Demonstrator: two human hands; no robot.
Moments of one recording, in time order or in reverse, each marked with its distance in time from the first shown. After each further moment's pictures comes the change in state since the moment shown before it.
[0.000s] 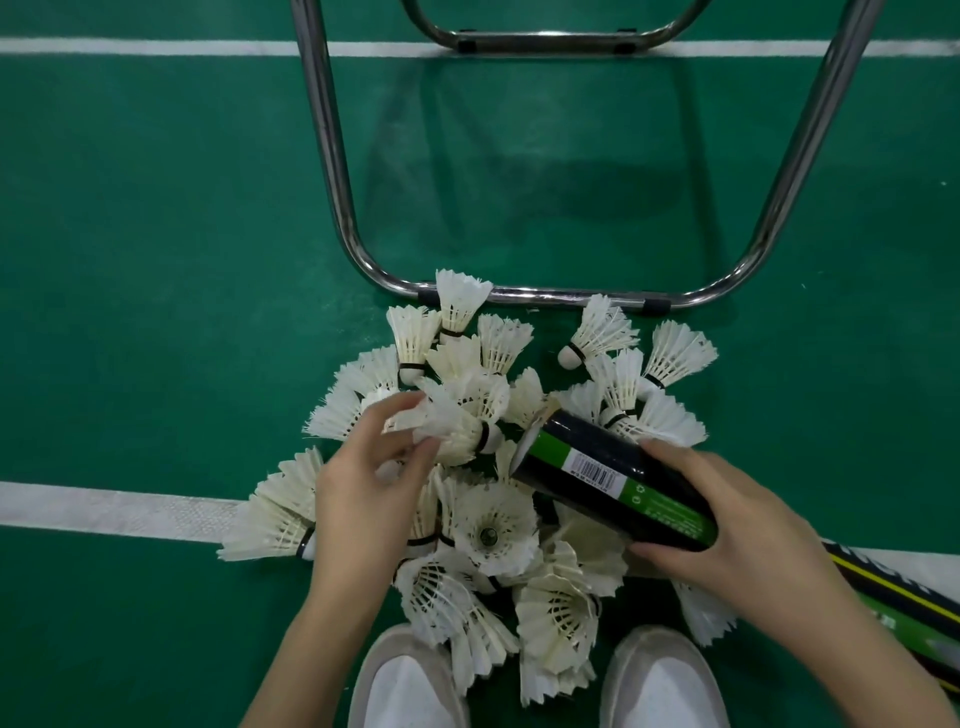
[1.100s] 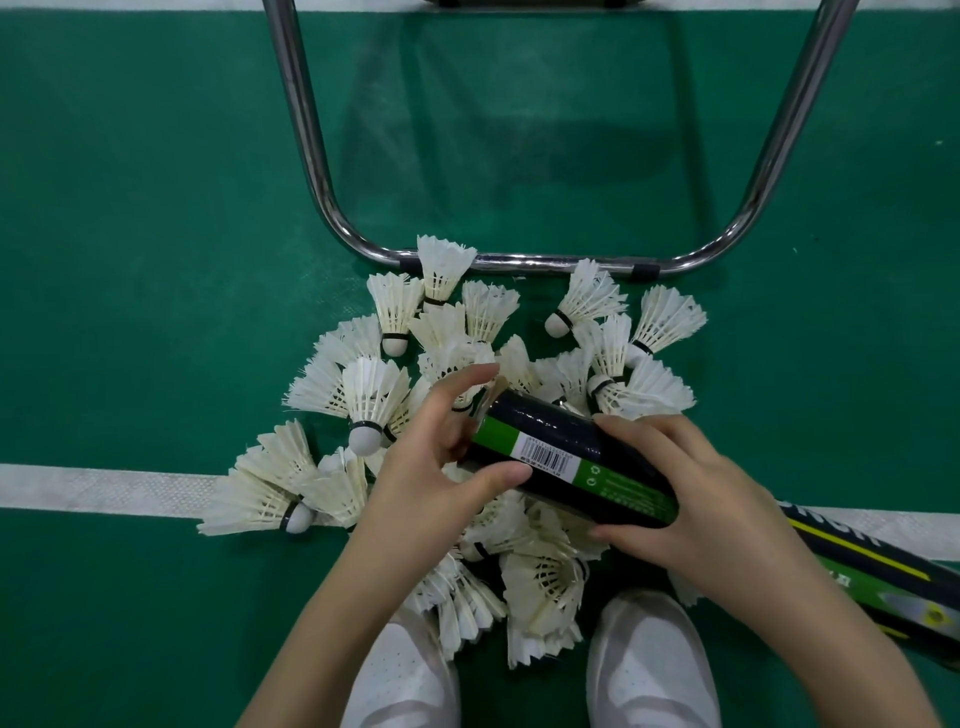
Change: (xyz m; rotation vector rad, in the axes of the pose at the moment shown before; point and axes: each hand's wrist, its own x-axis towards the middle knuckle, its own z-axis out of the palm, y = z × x) left_hand -0.017 0.011 0.021 -0.091 -0.455 0.066; right_hand -0.004 -0.015 0.005 -0.022 -0.077 -0.041
